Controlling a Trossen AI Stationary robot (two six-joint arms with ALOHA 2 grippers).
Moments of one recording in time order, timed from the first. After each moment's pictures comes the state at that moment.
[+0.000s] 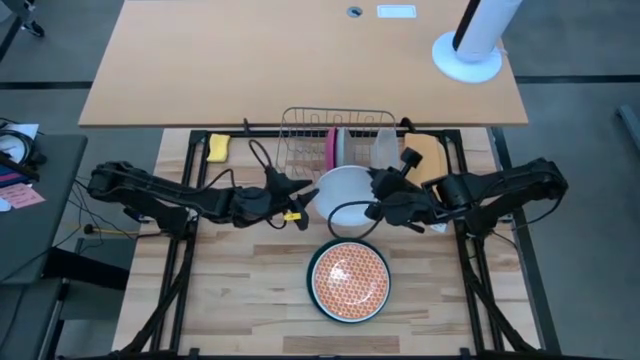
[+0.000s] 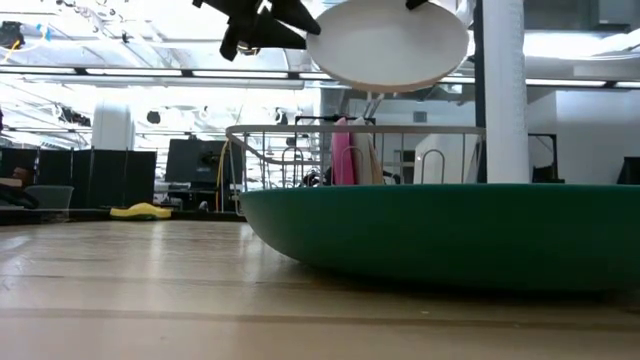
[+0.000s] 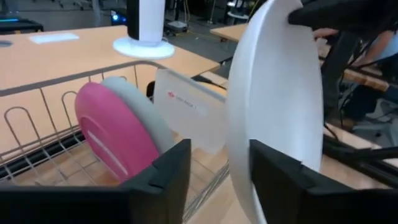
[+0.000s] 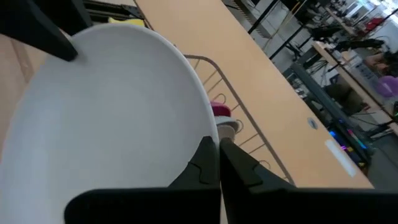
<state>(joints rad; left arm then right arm) -0.14 1.34 0.93 0.21 -0.69 -0.34 0.26 1.38 1.41 -0.84 0.99 0.18</state>
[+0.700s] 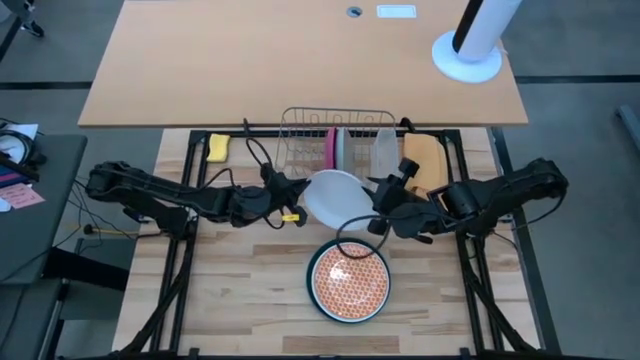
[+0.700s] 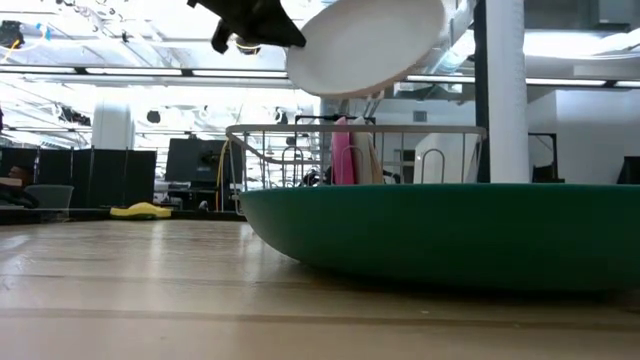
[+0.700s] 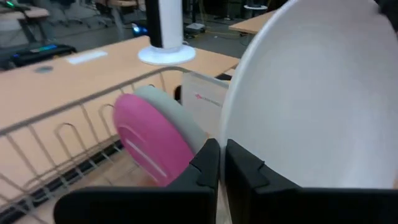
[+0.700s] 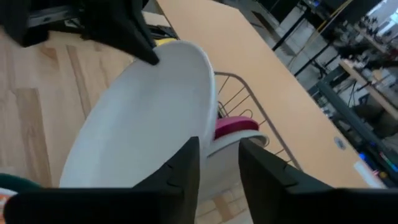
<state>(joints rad) -0.14 1.32 0.93 0.16 -0.79 -0.20 0.34 1.37 1.41 -0.81 0.97 0.15</state>
